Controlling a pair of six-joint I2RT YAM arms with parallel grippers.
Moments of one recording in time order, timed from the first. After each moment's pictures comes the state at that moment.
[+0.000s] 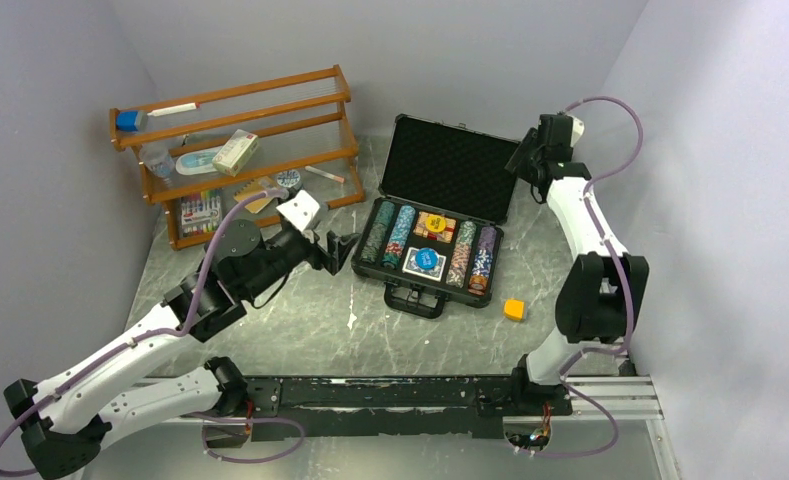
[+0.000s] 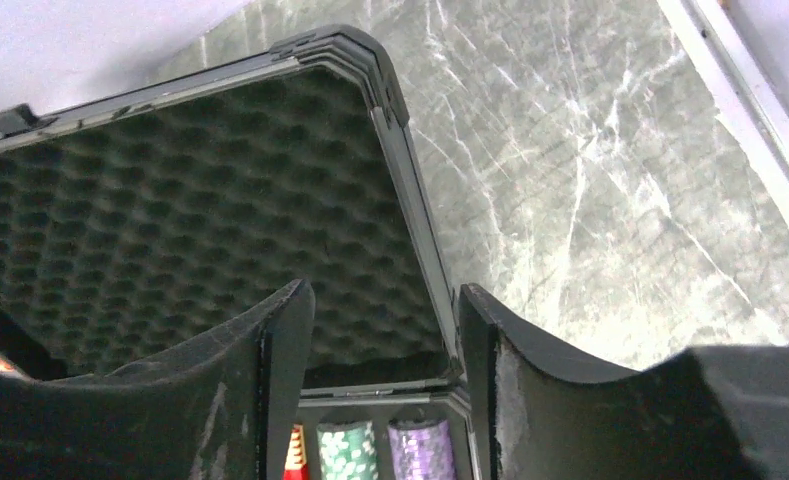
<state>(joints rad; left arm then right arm) -0.87 0.84 0.90 -0.09 -0.11 0.04 -0.01 1.62 1.39 -0.40 0.19 0.46</state>
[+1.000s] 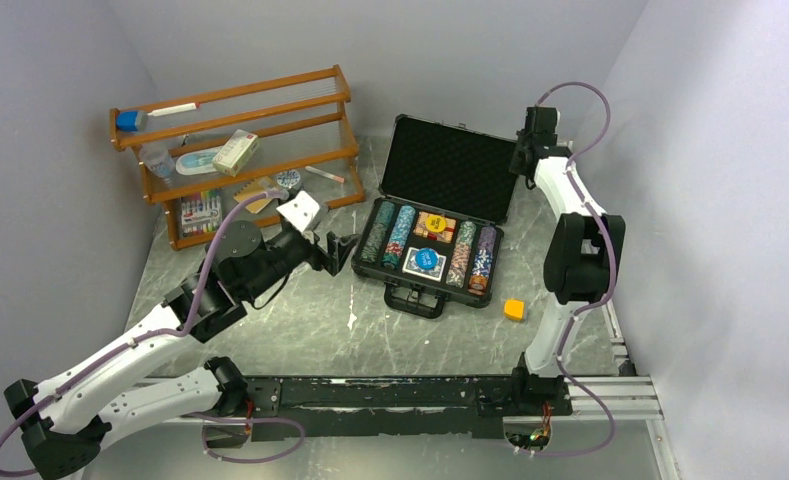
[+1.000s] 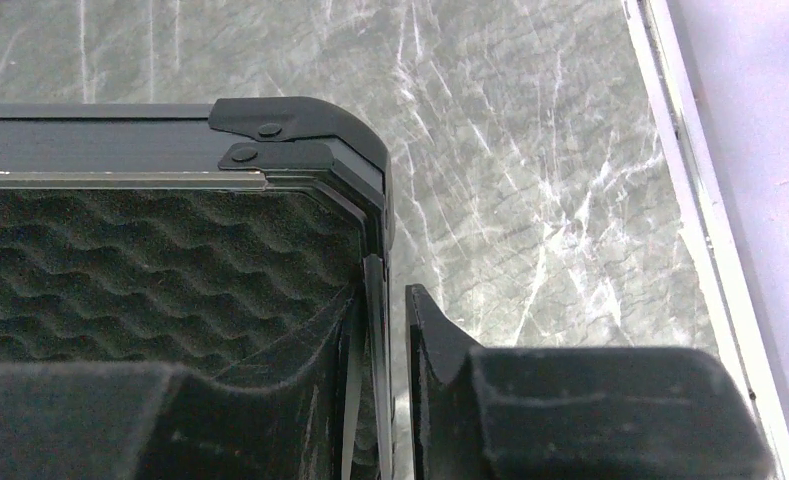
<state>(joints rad) -0.87 0.83 0.89 -0.09 -0.12 0.03 -0.02 1.94 1.62 -0.40 0.20 0.17</state>
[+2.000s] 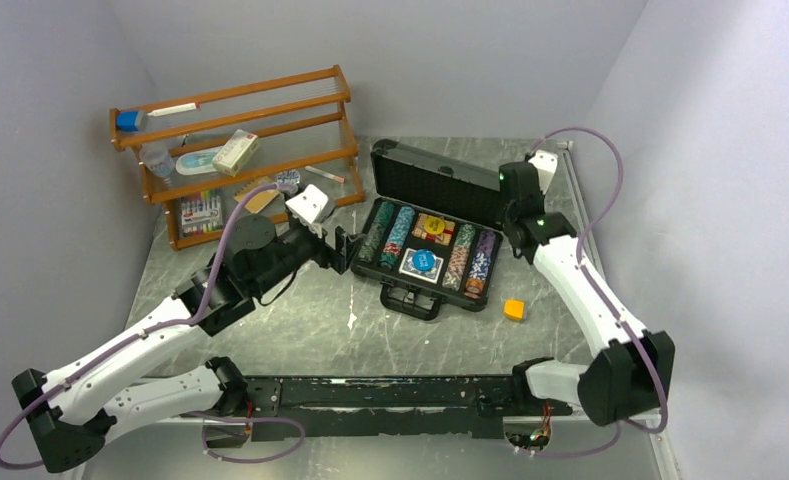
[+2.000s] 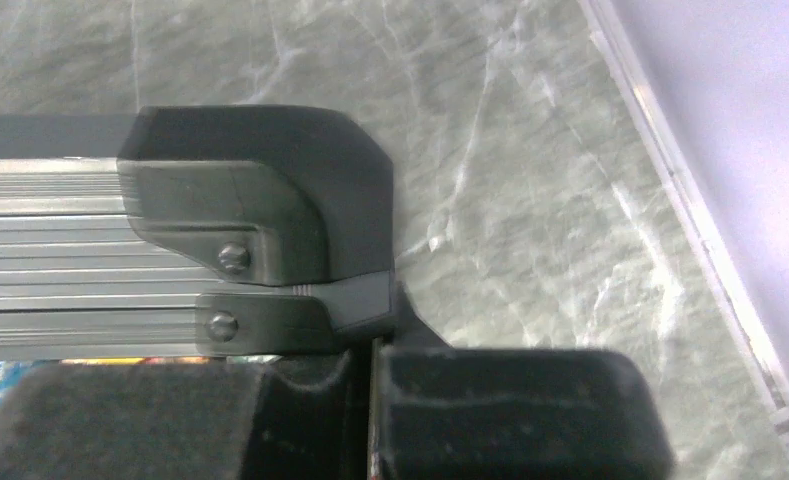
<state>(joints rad) -0.87 0.89 0.91 -0.11 -0.14 -0.04 0.26 1.28 1.10 -0.49 0.52 0.34</state>
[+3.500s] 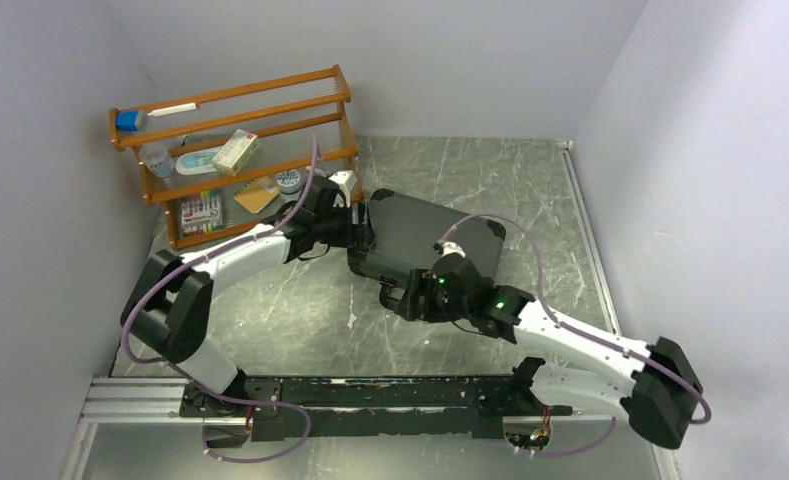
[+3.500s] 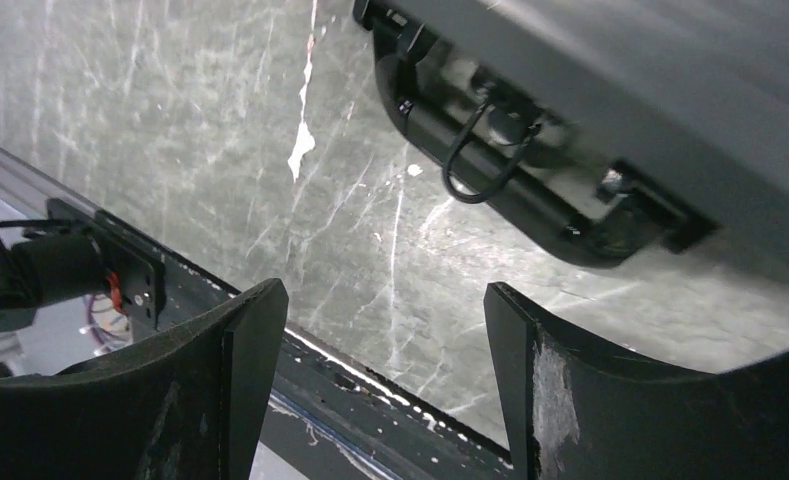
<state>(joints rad) -0.58 1.56 1.00 -0.10 0.11 -0.45 0.82 0.98 0.59 -0.36 -0.02 0.77</state>
